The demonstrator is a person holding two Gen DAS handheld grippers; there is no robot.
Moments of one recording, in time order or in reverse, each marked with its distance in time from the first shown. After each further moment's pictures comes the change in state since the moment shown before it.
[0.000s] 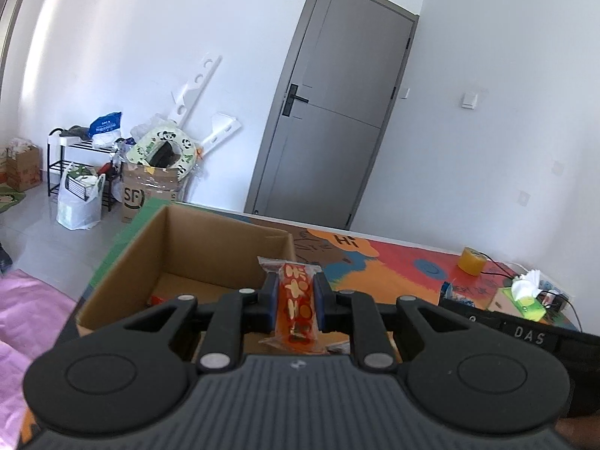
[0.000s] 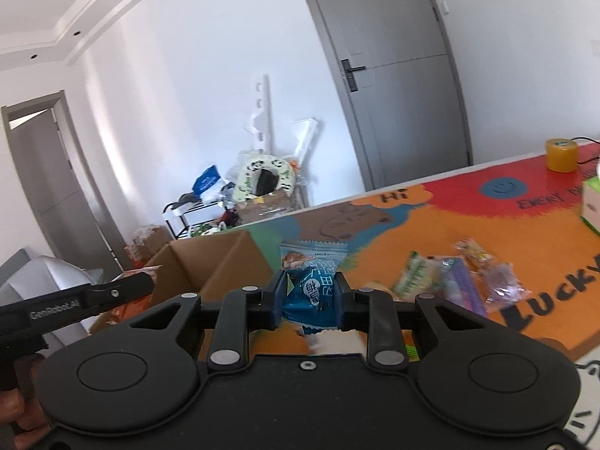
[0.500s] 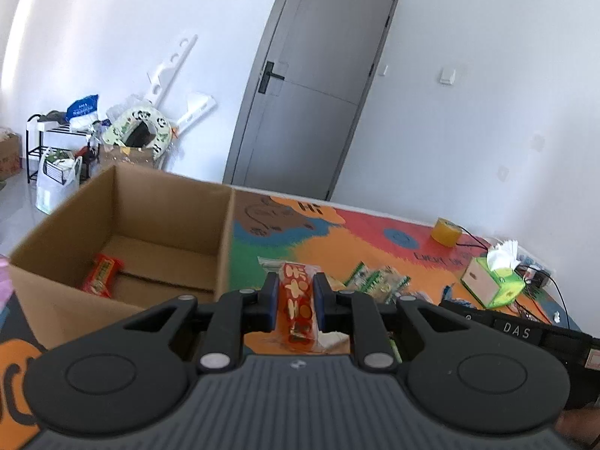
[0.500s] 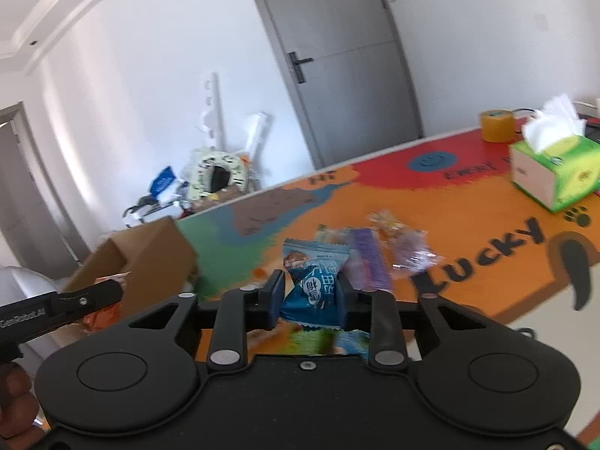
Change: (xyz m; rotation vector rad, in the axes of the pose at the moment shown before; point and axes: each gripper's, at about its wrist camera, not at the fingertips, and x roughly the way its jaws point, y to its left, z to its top) left arm 0.007 -0.042 -0.030 0.008 0.058 -0.063; right arm -0.024 -0.060 -0.021 0.068 0.016 -0.121
